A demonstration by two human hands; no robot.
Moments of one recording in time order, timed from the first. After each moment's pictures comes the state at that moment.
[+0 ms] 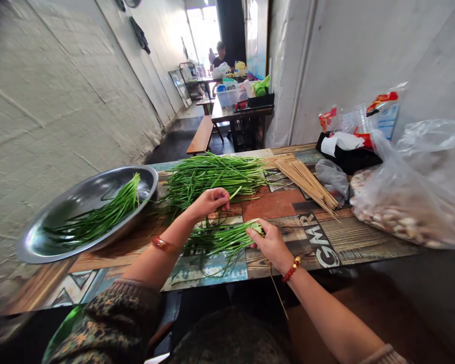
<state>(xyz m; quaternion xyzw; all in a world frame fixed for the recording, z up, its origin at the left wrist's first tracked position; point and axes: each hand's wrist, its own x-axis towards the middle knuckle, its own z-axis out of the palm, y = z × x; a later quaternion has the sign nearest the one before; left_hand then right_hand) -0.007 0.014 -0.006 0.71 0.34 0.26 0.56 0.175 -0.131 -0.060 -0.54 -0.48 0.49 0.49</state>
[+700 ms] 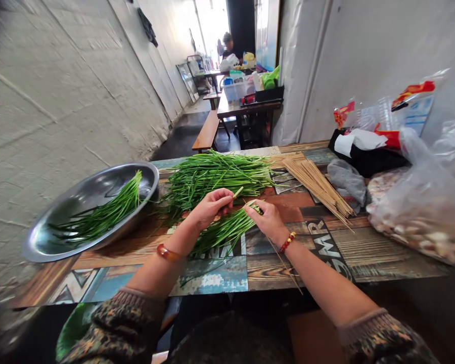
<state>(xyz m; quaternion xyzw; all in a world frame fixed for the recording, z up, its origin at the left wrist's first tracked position) 0.005 0.003 -0.006 0.59 0.38 0.32 0.63 0.188 -0.061 -0.041 -0.51 -0.60 0.38 0.49</state>
